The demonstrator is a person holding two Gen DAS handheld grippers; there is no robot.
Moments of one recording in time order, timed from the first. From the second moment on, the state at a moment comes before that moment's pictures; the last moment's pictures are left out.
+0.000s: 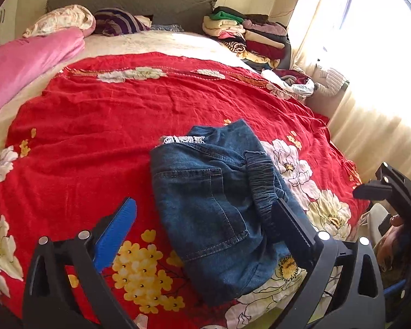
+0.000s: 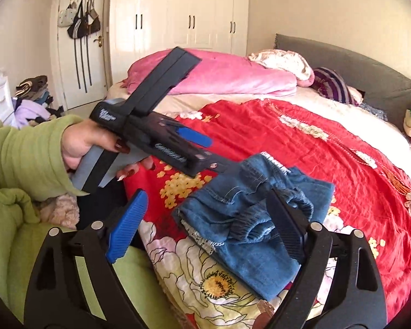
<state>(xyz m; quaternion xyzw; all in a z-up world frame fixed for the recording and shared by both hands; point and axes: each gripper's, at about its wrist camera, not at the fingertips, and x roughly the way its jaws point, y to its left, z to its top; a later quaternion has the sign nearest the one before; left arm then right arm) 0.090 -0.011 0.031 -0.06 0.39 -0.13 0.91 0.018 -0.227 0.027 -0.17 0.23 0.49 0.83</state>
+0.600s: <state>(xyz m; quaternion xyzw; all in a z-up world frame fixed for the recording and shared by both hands) 0.067 -0.006 0.057 -0.05 0.36 -0.11 0.92 0.044 -0.256 0.049 -0.12 0.20 0.37 0.90</state>
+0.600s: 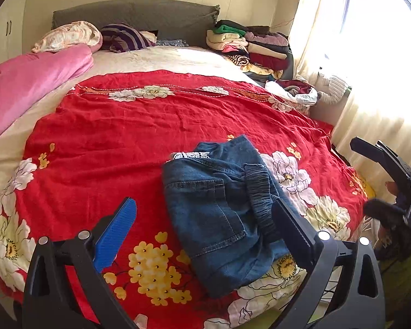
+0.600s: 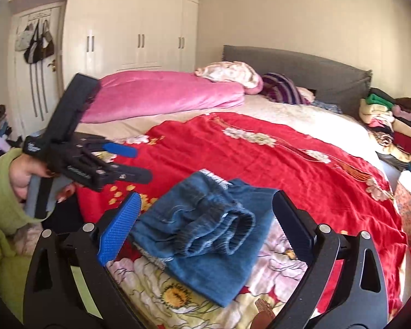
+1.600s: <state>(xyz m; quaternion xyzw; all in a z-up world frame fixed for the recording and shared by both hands) 0.089 0.005 0.003 -0.09 0.42 -0.08 0.90 0.122 -0.284 -0.019 -0.05 0.35 0.25 0.90</state>
